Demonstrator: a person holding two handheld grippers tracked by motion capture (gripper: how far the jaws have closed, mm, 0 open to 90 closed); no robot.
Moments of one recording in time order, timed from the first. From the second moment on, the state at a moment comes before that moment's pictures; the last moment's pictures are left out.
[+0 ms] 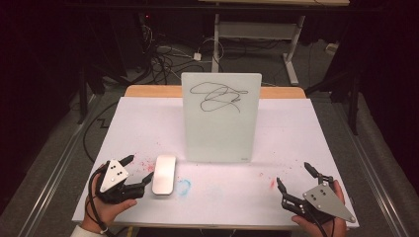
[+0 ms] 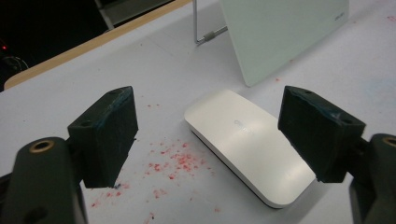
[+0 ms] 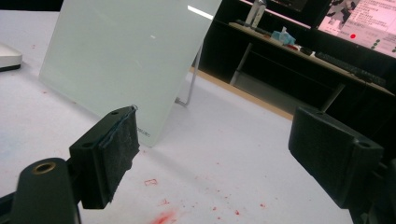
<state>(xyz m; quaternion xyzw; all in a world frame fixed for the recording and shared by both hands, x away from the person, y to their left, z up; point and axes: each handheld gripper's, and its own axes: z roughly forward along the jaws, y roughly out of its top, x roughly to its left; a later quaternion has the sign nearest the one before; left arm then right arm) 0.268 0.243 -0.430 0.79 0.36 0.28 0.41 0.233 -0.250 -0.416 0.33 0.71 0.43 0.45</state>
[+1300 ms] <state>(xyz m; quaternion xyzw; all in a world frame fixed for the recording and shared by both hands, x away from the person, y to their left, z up) 0.345 0.169 -0.452 0.80 0.54 0.11 0.25 0.244 -0.236 -0.434 0.32 0.75 0.34 0.47</state>
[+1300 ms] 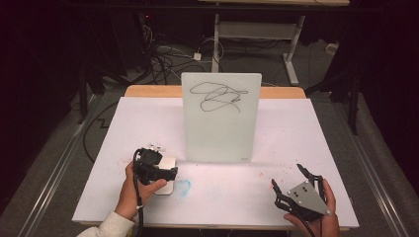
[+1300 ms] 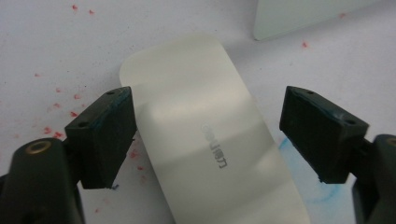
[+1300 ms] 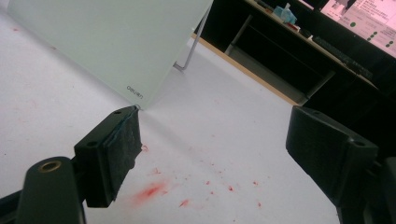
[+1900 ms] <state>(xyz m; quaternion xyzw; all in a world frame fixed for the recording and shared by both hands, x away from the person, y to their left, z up) 0.346 0.157 -0.464 0.80 0.54 0.16 0.20 0.243 -0.226 -0.439 0.30 0.77 0.31 0.47</state>
